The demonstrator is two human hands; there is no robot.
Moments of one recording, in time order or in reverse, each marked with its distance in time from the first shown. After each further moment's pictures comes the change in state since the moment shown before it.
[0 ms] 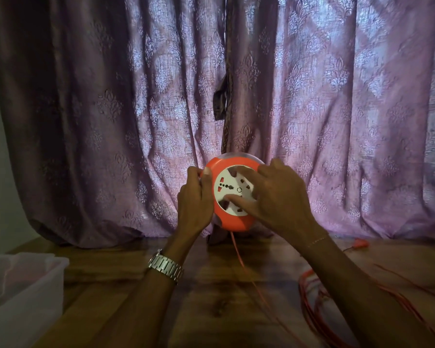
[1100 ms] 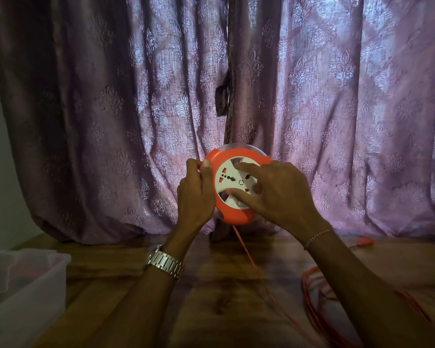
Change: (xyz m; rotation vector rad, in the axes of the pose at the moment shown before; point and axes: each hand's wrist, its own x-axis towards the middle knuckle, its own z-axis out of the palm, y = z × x) left_hand 0.002 0.007 -0.004 0.016 0.045 0.028; right_hand 0.002 0.007 0.010 0.097 0.023 0.009
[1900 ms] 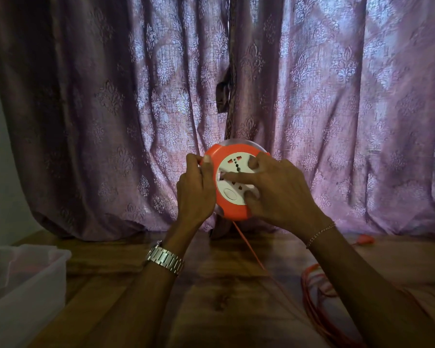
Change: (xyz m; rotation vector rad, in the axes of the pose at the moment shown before) left_hand 0.000 0.004 -0.001 0.008 0.022 0.022; right_hand -0.002 0.000 -0.003 -0.097 -0.184 -0.118
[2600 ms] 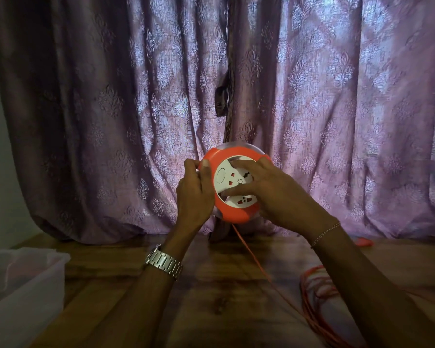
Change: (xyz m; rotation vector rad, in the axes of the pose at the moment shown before) left_hand -0.001 -0.003 0.003 -0.030 0.006 -0.033; right_hand 0.007 0.002 -0.020 0.117 -0.278 -0.113
